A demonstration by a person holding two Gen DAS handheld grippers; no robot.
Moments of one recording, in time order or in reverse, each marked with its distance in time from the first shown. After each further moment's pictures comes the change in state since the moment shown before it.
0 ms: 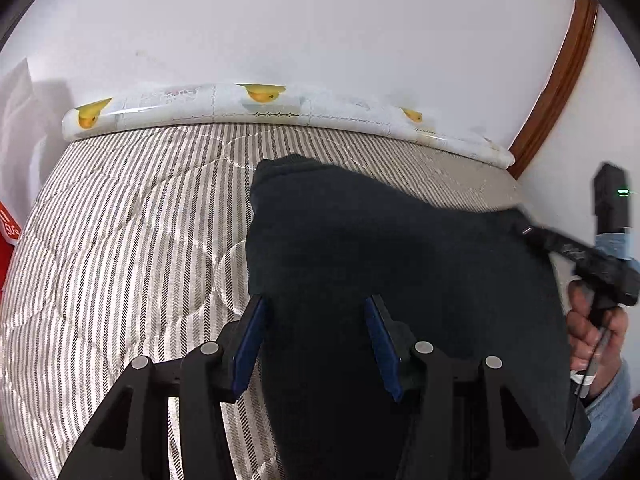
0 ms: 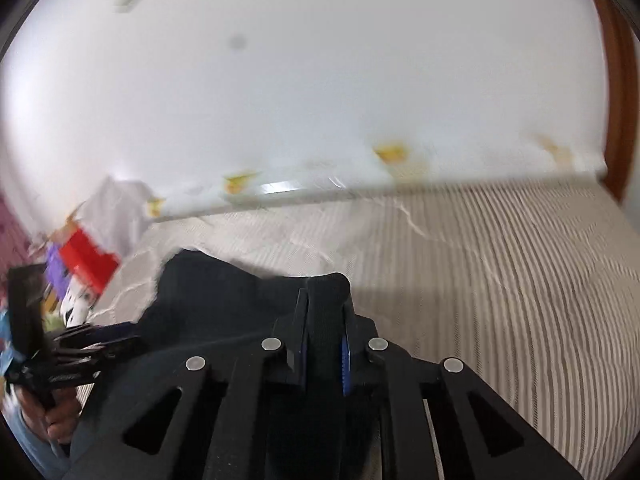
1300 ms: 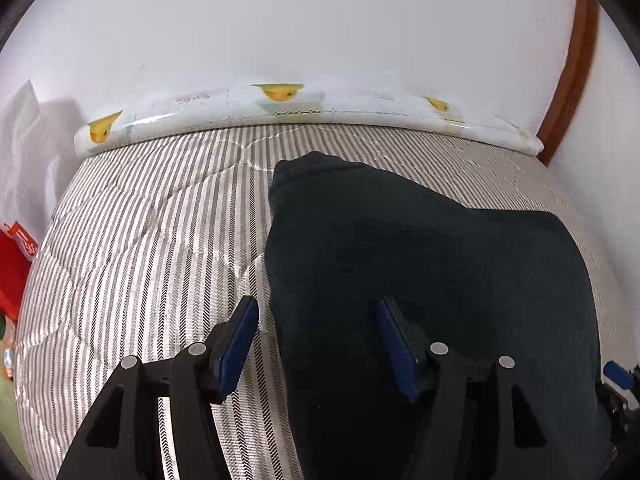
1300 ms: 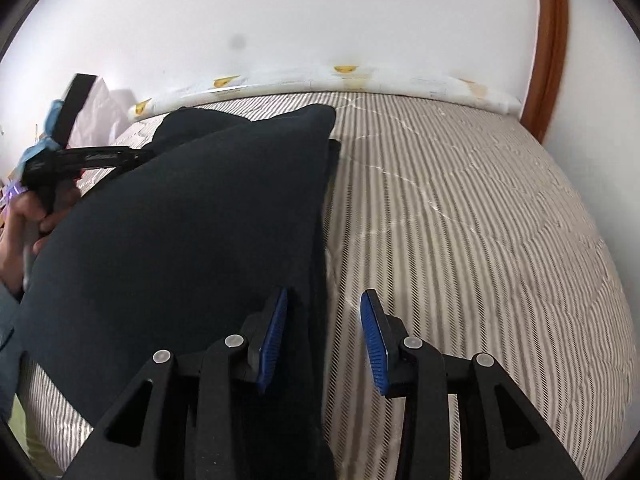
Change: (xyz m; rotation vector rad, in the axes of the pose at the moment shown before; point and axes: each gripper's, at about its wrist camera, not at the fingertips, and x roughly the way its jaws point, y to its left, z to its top) left arm 0.018 0.002 0.006 0.041 -0.010 0.119; right arm -0.105 0.015 -0.160 -0.122 0.061 -0.222
